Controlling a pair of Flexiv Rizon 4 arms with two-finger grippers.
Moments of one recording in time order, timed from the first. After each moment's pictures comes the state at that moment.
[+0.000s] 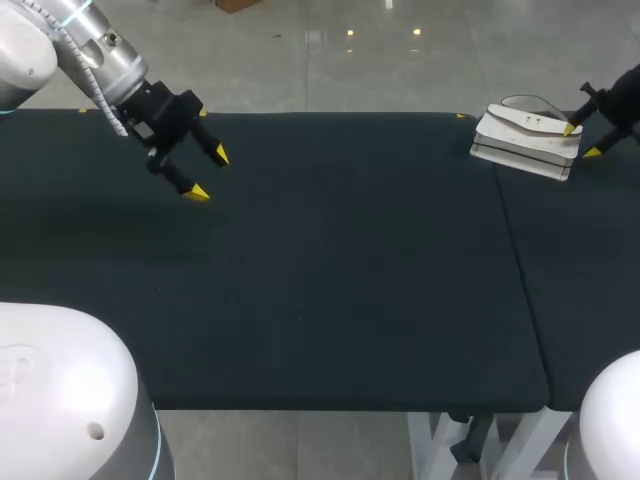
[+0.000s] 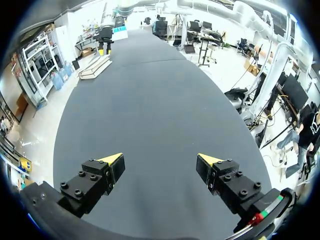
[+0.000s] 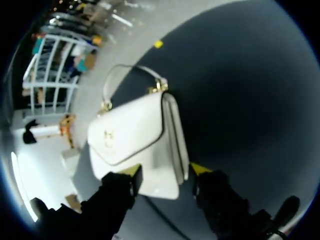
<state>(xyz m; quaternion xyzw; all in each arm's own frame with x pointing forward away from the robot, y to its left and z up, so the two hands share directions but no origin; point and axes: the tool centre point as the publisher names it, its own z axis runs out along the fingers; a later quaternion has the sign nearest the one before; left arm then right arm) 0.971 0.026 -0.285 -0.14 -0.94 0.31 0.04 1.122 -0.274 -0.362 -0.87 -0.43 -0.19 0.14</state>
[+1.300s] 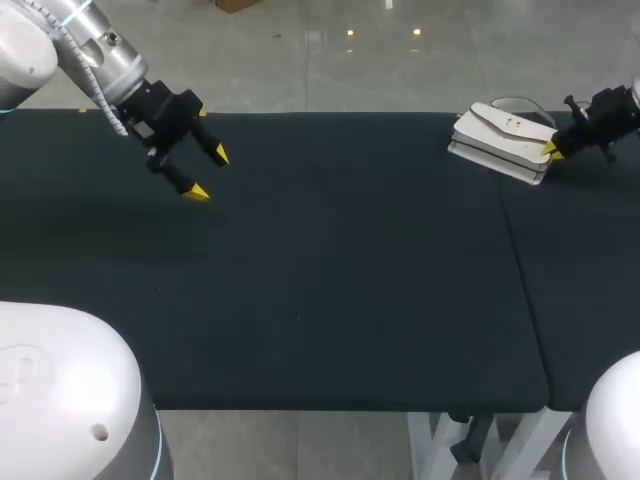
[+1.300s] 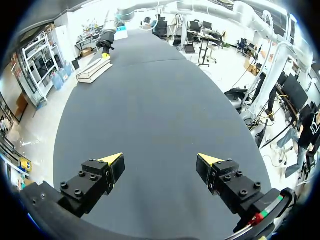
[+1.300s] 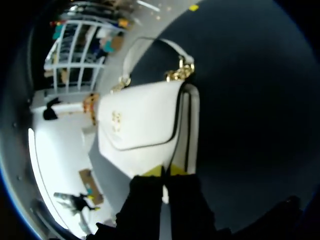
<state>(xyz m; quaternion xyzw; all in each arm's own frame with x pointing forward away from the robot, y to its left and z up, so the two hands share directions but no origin) 0.971 0.026 -0.285 -0.14 -0.94 0.31 0.04 1.109 -0.211 -0.377 -0.80 -0.48 -0.26 0.24</state>
